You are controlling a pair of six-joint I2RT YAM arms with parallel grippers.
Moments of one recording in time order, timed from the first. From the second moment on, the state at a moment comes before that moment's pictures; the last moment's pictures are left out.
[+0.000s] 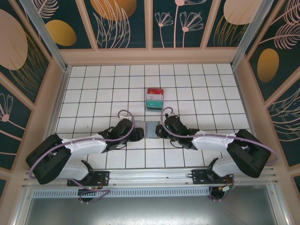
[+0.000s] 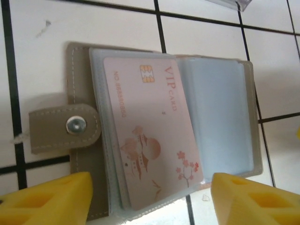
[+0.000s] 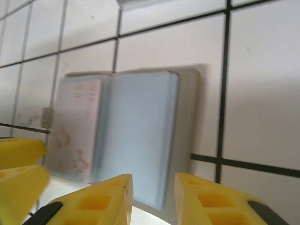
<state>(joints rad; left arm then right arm) -0.83 1.35 0.48 0.06 -0.07 -0.81 0.88 1.37 0.52 0.13 0.03 0.86</state>
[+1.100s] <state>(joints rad) -0.81 1.43 0.49 0.07 -0.11 -0.79 0.89 1.71 0.67 0.35 -0.22 0.95</state>
